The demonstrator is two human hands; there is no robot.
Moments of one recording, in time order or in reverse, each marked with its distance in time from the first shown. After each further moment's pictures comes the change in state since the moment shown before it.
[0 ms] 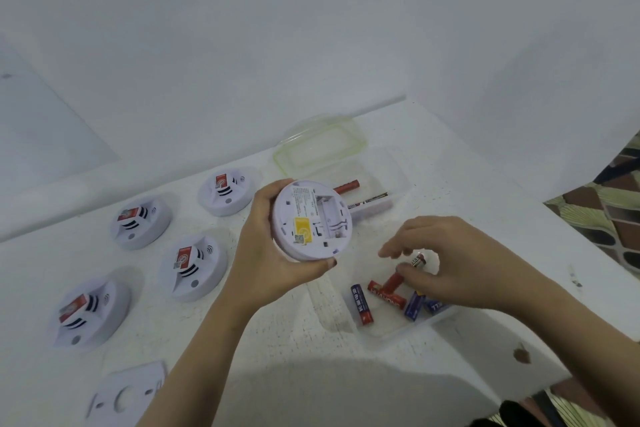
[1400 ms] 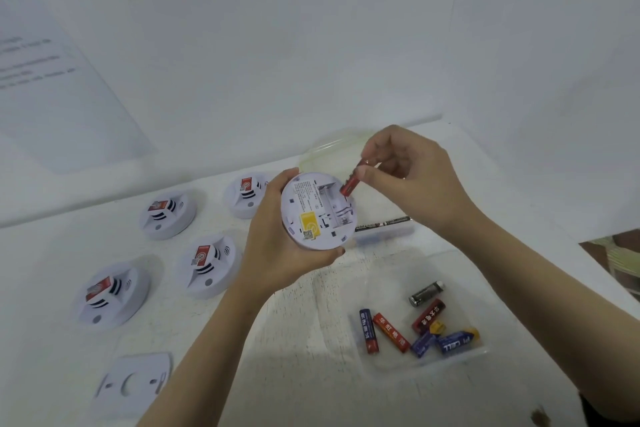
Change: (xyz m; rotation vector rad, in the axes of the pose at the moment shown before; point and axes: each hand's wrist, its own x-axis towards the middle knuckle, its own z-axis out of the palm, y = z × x) left_hand 0.026 -0.002 0.002 0.170 0.167 0.052; right_hand 0.103 -0.017 -0.024 0.601 0.384 0.021
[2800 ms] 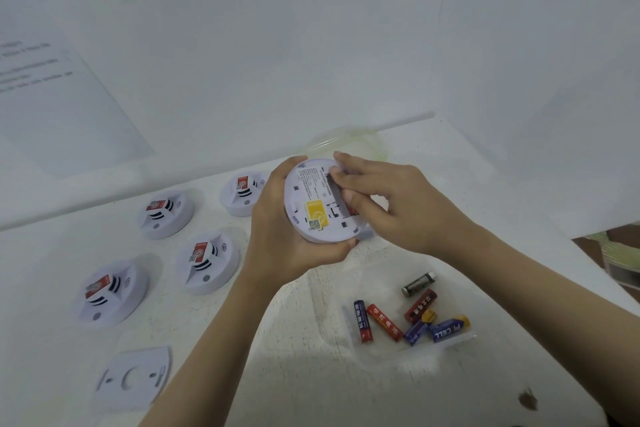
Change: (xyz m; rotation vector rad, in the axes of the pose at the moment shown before) left_hand 0.000 0.028 0.006 0.045 0.073 0.170; right_hand -0.021 0.016 0.005 -0.340 -0.200 -0.351
